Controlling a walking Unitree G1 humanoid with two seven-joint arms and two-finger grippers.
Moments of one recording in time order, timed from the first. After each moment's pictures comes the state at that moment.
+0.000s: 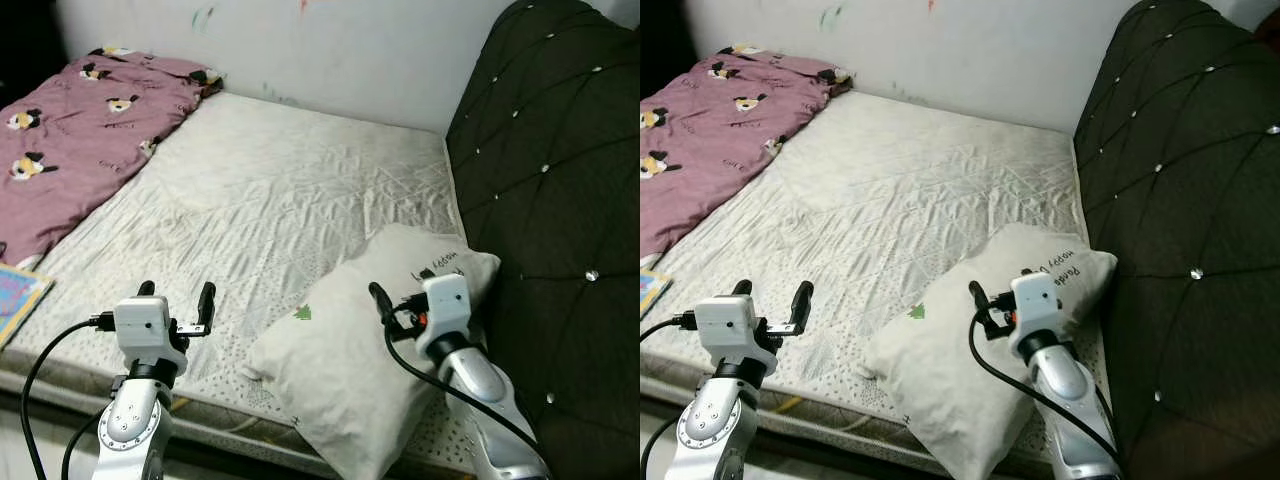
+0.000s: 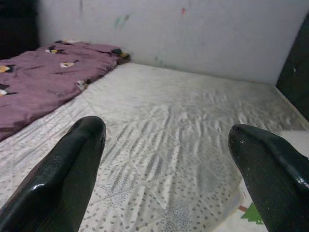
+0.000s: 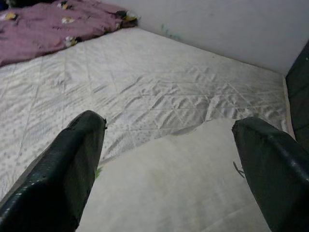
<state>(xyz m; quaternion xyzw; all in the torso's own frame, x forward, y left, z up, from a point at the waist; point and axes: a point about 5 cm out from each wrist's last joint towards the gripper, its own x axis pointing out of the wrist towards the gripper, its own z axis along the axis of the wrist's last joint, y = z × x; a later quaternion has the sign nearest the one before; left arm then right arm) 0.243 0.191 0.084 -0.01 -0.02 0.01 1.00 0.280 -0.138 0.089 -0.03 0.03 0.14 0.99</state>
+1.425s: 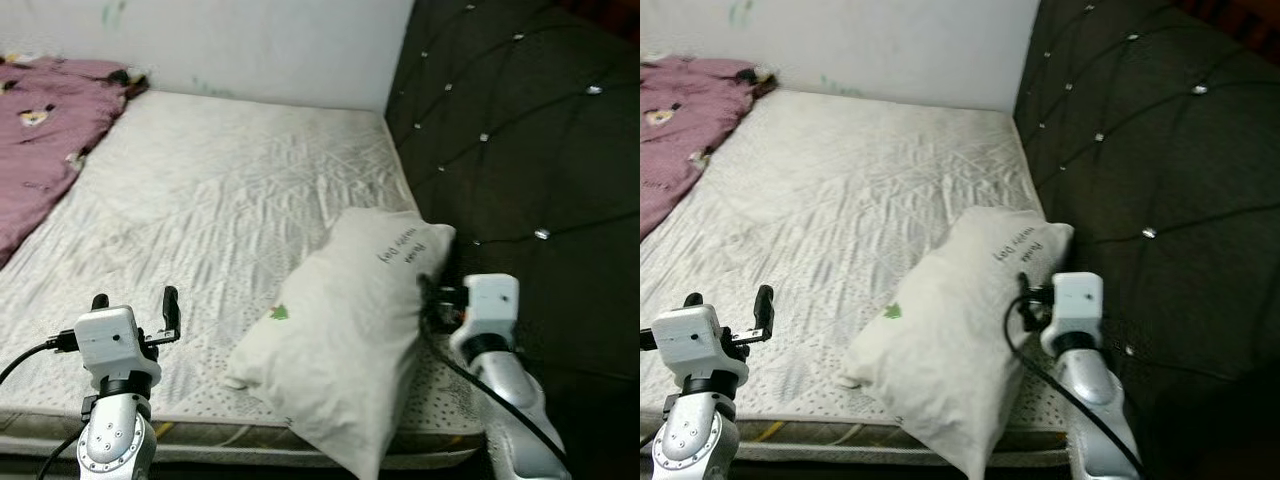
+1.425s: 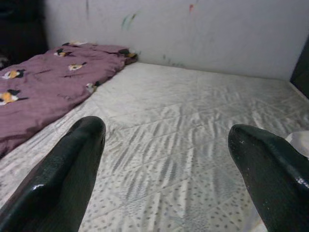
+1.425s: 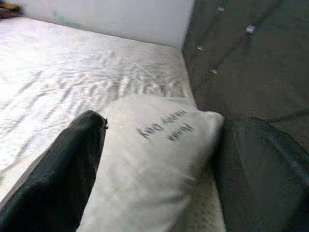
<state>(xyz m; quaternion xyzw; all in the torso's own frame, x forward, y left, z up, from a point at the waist) 0.223 0.211 0.097 0.01 -0.03 0.12 0.99 0.273 -0.171 0.099 -0.04 0.03 0.01 1.00</state>
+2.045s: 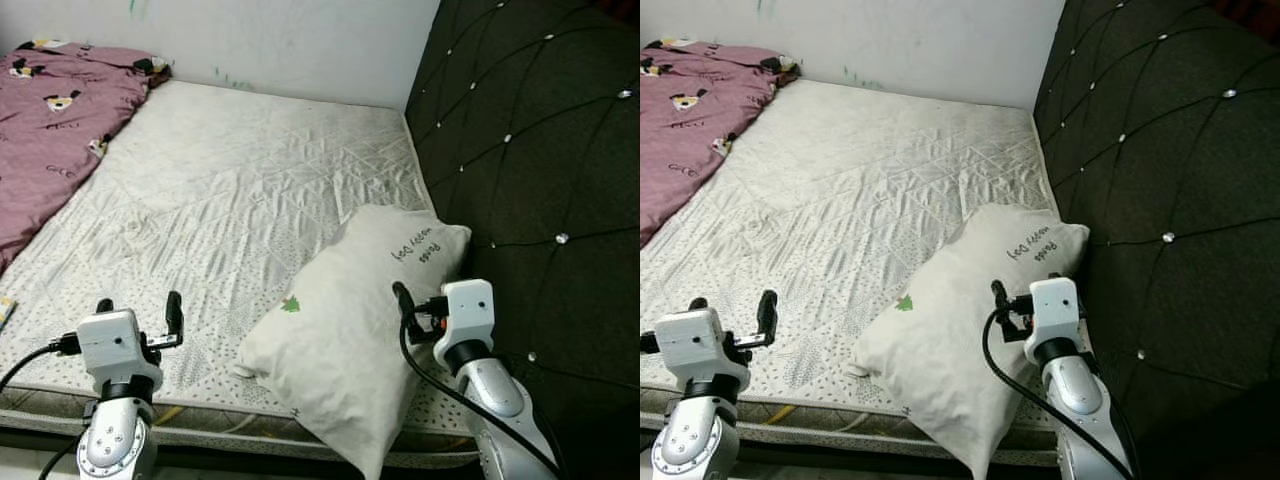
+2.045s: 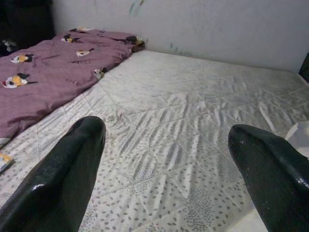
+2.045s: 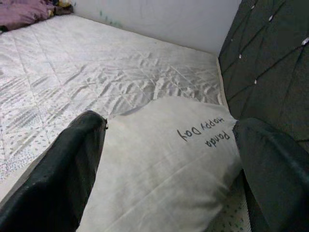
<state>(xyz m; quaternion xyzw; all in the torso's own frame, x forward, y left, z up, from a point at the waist) 0.219 0.207 0.094 0.00 -0.01 0.11 0.99 0.264 -0.154 0.099 -0.05 0.02 0.07 1.00</state>
